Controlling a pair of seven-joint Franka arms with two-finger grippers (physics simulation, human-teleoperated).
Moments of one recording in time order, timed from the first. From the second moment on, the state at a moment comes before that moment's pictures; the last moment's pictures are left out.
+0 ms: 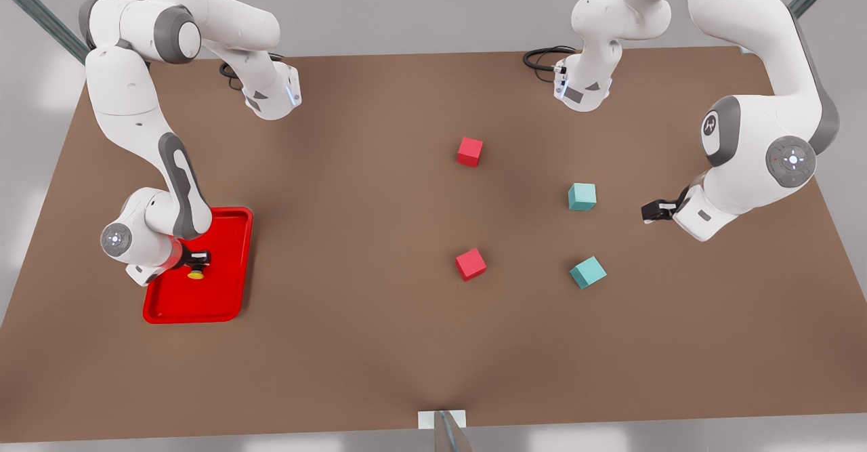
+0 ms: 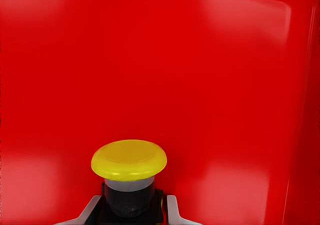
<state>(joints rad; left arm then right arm) -0.09 0.22 0.04 -1.54 -0.01 1.64 -0.04 -0.17 0.56 -0.08 -1.99 0.03 2.43 -0.32</state>
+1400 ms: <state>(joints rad) -0.09 0.24 0.04 -1.54 -0.01 1.65 -0.03 0.91 0.78 -0.06 -1.36 0.34 2.21 0.52</state>
